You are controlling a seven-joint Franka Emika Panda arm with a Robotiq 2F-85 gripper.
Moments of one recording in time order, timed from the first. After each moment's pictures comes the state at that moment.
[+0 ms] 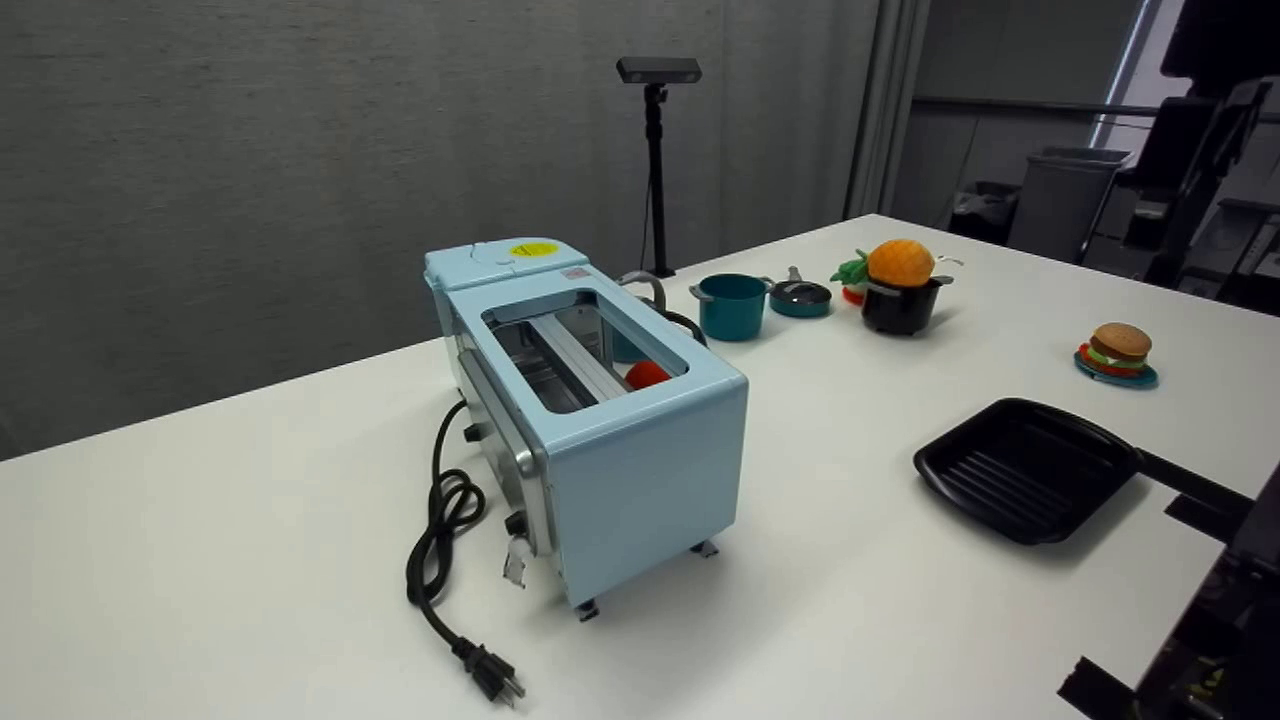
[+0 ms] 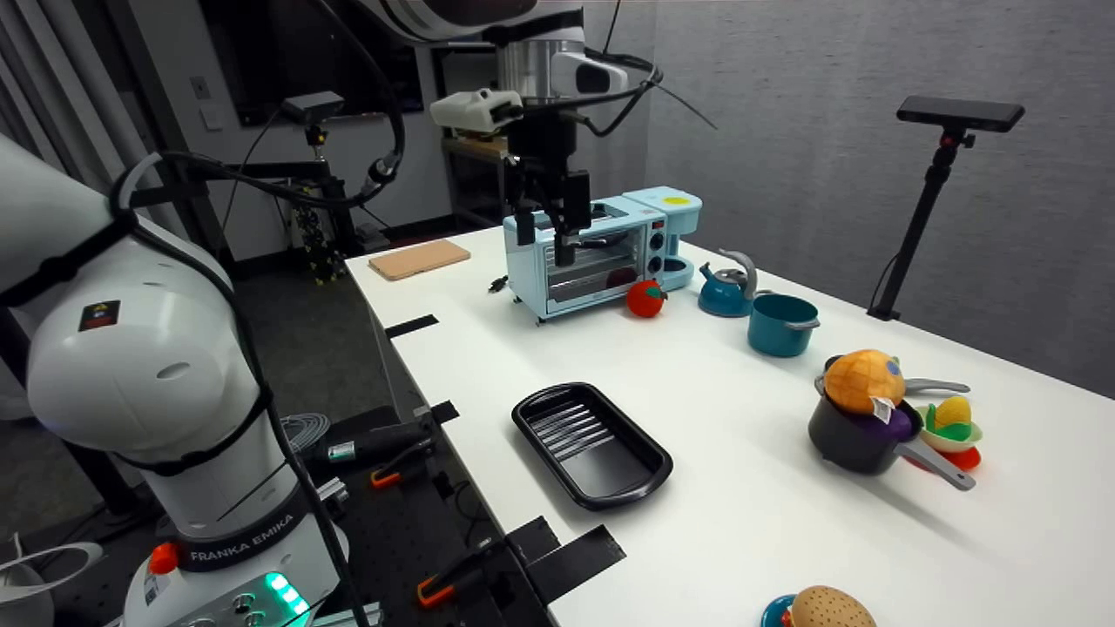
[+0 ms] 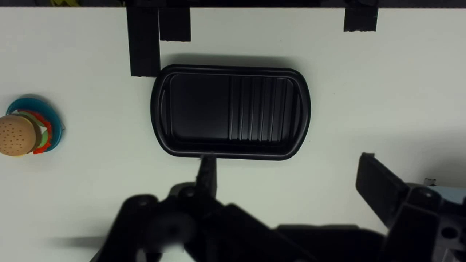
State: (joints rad) arm -0.01 -0.55 0.00 -2.49 -0.03 1.92 0.02
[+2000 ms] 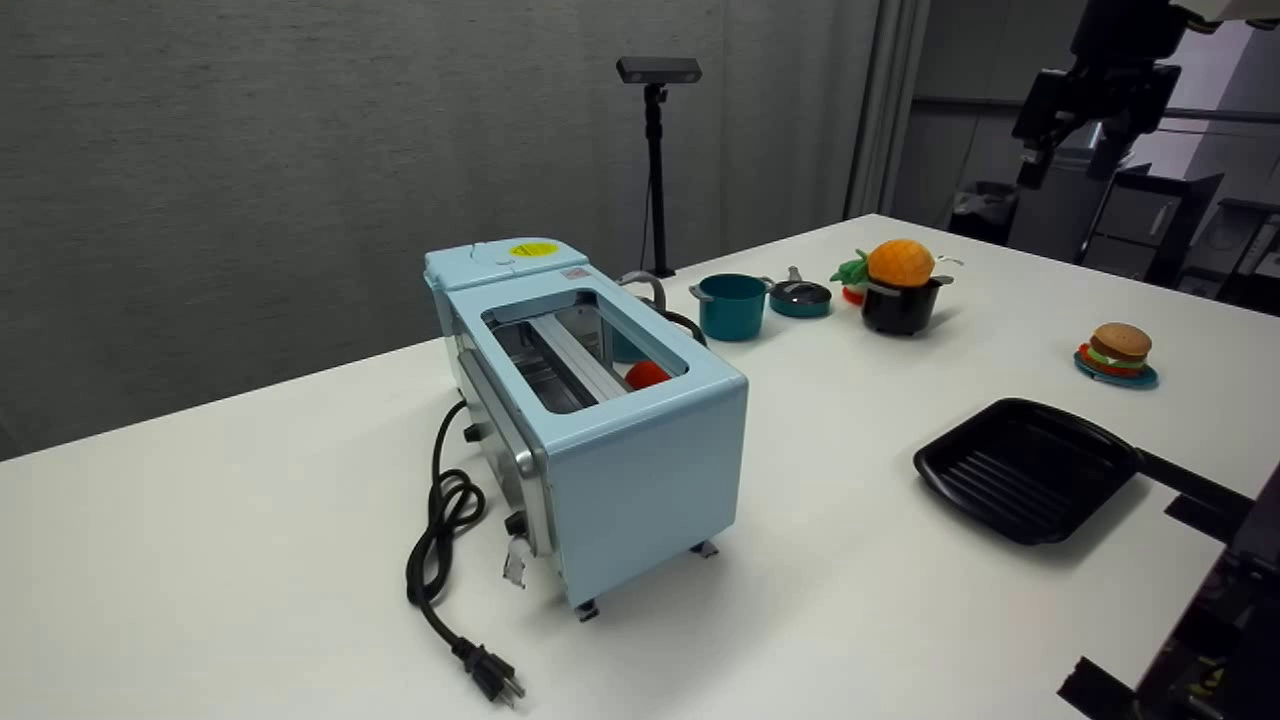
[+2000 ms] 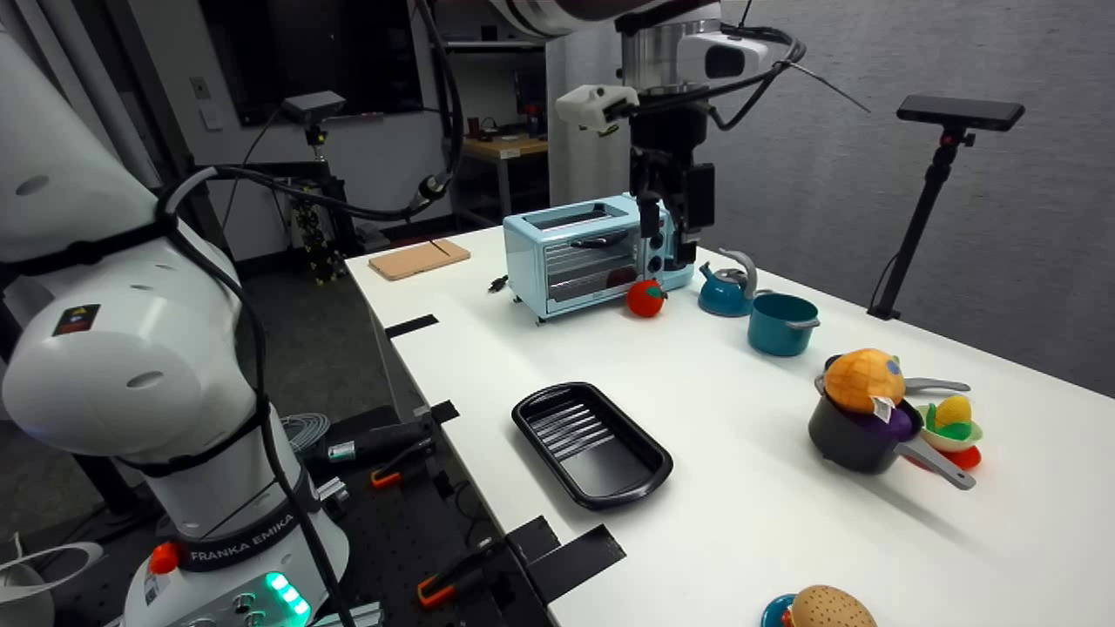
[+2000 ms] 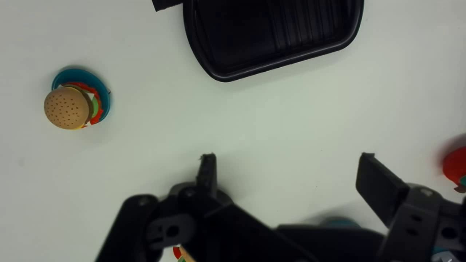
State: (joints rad) arm -0.12 -0.27 -0.07 -2.25 -0.05 2.07 0.16
